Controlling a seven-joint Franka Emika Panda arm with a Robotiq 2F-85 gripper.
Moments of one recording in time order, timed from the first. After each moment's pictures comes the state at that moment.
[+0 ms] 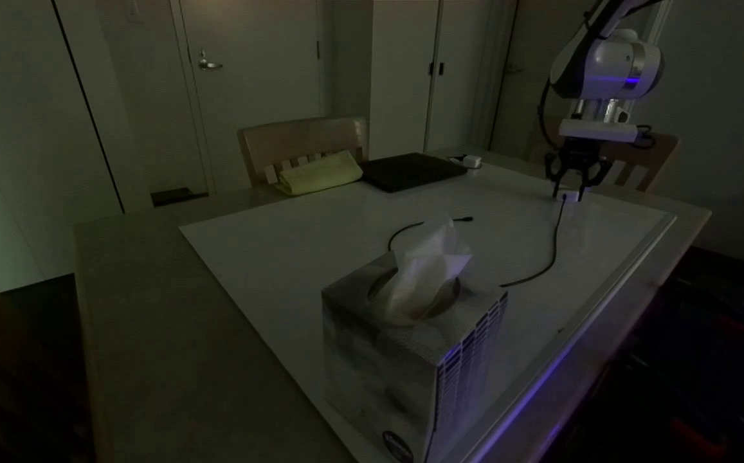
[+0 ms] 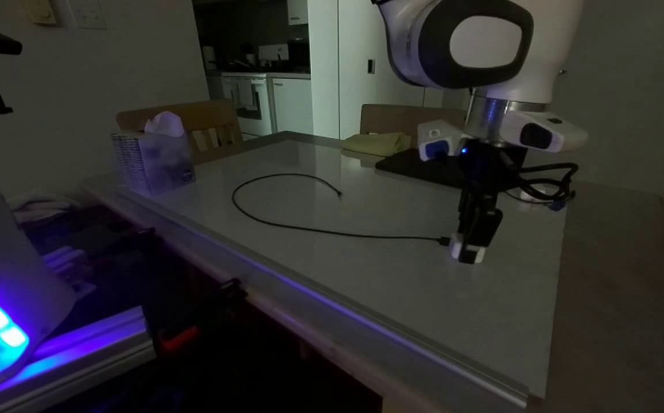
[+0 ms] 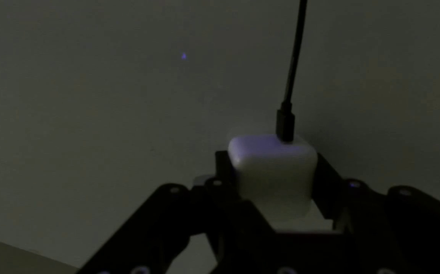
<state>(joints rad) -0.39 0.61 -0.27 -2.00 0.28 2.51 0.29</state>
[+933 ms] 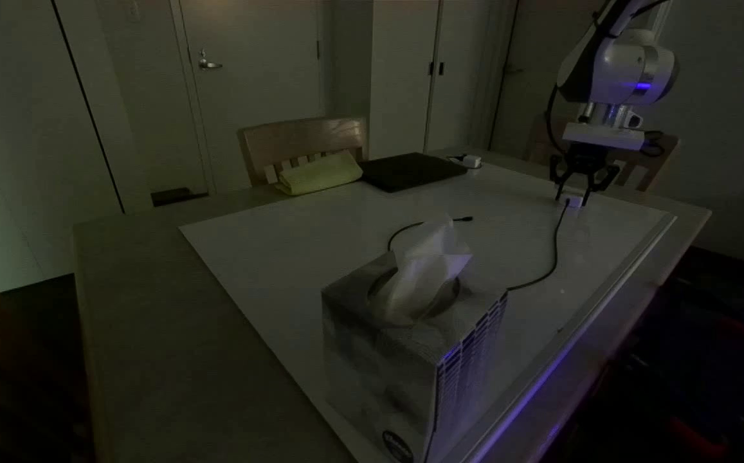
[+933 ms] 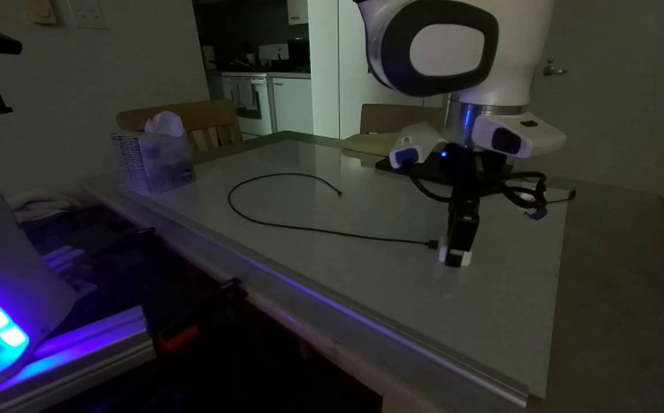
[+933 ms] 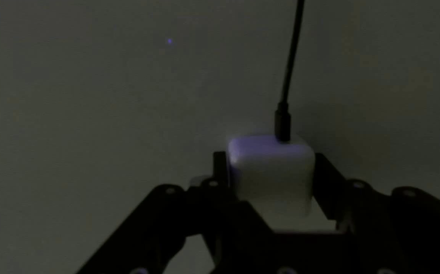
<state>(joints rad) -0.37 0.55 -0.26 -2.13 0.33 2.65 0.31</state>
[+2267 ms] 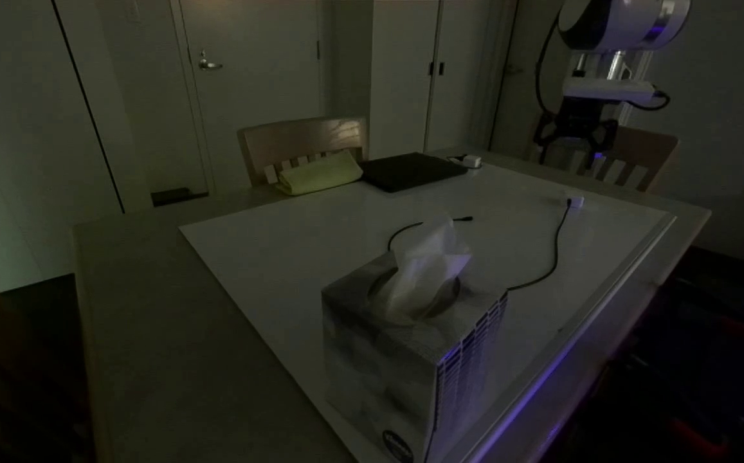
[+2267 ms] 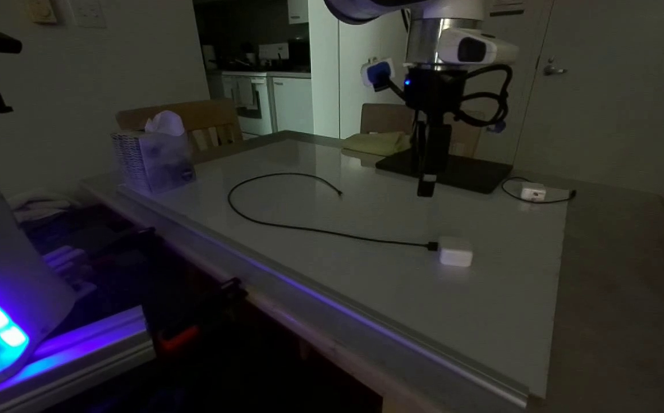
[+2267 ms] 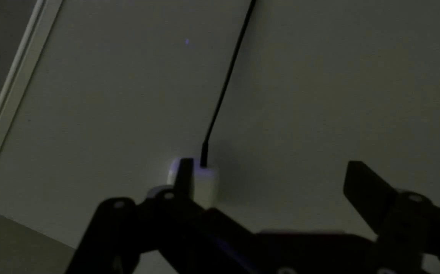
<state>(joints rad) -0.22 0.30 -0.31 -2.25 0.17 2.51 0.31</state>
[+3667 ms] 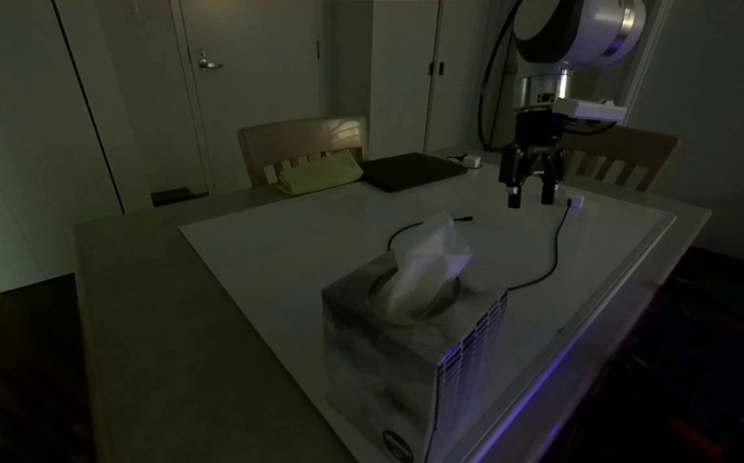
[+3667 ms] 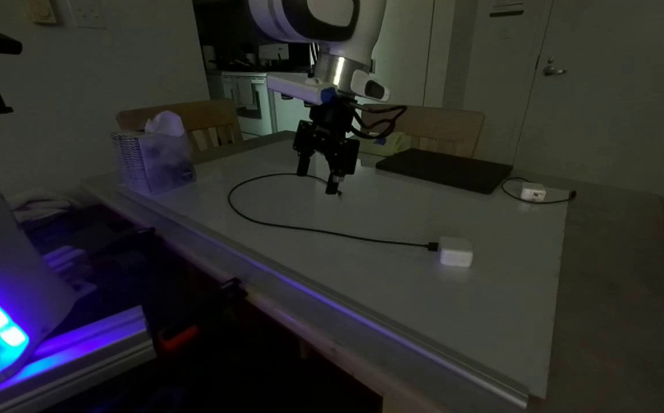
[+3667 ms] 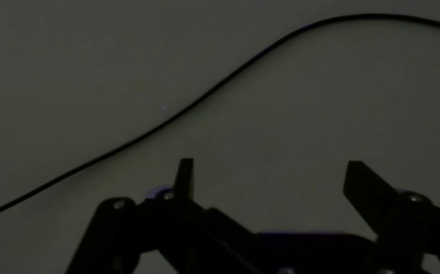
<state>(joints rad) -0.14 0.27 -0.07 -2.36 0.14 2.38 -0.15</state>
